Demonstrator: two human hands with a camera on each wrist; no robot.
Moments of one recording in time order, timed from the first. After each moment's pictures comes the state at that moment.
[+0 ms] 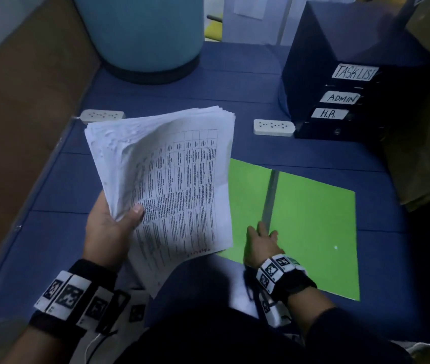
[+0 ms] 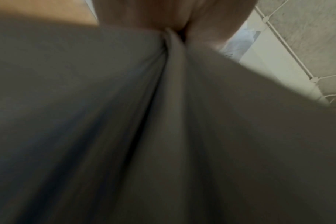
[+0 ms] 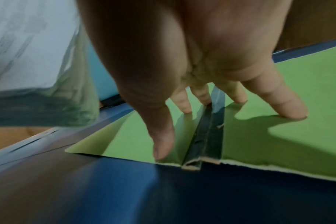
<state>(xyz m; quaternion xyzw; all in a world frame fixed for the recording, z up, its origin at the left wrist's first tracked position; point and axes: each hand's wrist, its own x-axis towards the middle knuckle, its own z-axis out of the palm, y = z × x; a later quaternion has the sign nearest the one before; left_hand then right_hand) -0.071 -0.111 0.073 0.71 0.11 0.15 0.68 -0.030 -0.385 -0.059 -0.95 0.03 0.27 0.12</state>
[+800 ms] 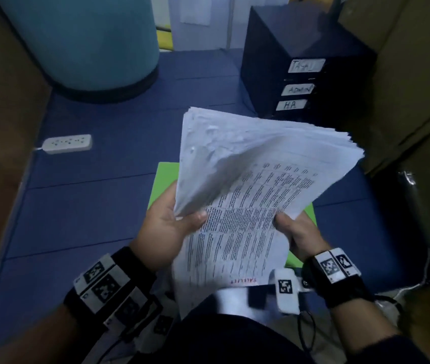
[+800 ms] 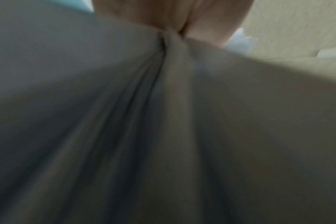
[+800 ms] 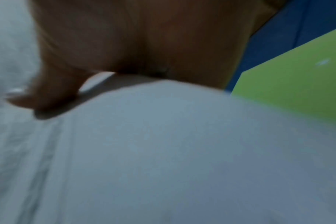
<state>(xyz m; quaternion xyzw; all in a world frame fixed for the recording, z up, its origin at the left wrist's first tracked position) -0.045 -0.162 0.120 0.67 -0.07 -0.09 0.73 -0.057 -0.409 0.055 -0.62 0.09 0.05 0.78</state>
